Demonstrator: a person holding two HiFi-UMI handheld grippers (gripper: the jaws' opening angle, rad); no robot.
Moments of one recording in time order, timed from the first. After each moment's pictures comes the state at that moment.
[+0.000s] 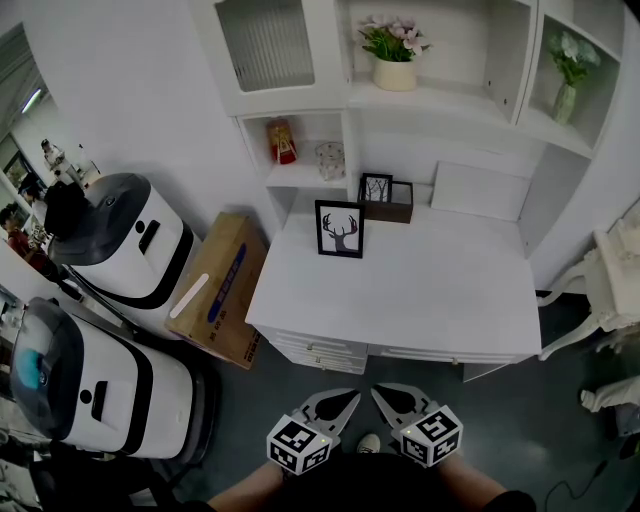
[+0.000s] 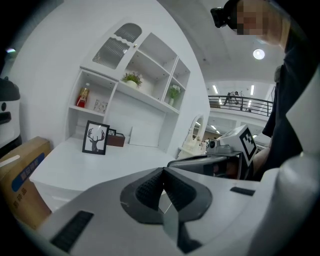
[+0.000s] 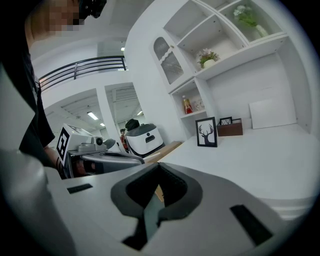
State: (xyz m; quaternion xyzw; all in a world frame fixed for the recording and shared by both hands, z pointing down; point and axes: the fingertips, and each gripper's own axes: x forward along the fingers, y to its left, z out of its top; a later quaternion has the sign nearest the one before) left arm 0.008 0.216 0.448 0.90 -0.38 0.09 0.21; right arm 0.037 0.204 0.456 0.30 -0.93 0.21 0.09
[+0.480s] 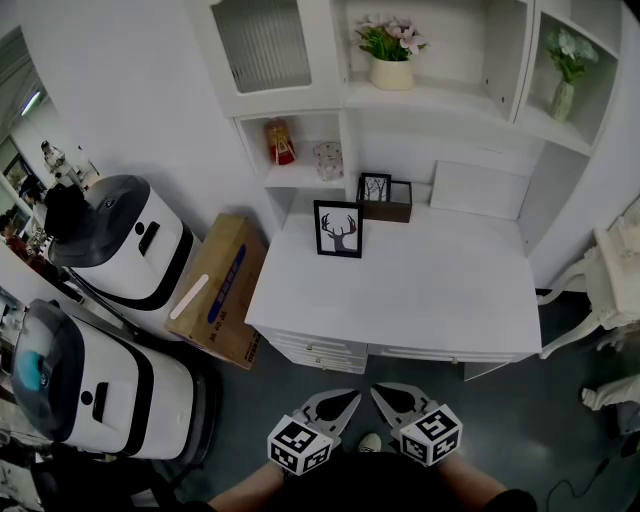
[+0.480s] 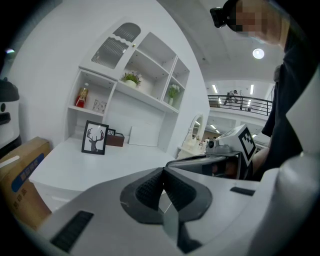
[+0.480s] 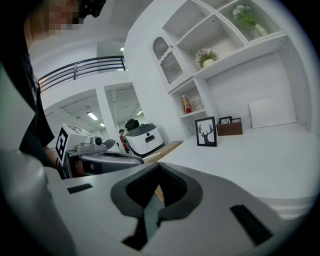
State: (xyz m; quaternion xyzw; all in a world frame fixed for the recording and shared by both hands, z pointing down) left arm 0.012 0.217 0.447 0.90 -0.37 0.09 0.21; right arm 0.039 0.203 0.456 0.30 -0.93 0.22 0.09
